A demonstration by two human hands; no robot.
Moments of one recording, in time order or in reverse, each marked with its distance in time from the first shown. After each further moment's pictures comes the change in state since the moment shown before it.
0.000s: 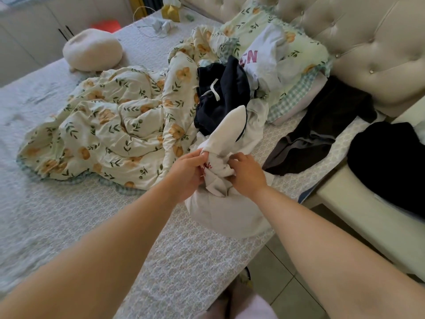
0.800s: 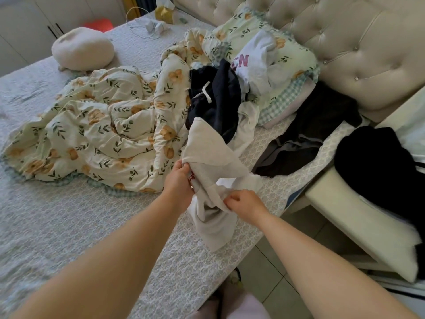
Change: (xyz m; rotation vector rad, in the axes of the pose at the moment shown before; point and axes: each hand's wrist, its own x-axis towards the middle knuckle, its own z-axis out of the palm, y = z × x) left_hand 0.018 -0.034 0.005 -0.186 0.364 0.054; right_hand -0.054 0.015 0.012 0.602 -0.265 0.314
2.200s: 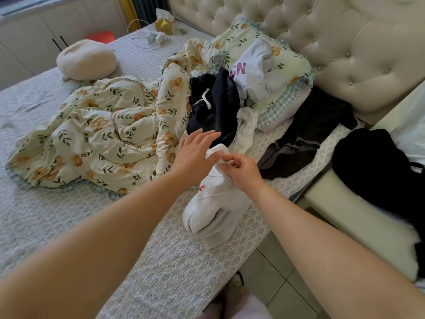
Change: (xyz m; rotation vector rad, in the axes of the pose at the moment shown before) left_hand -0.012 0.048 0.029 1.576 -0.211 0.818; right_hand 0.010 -0.059 -0.025 0.550 0.255 -0.223
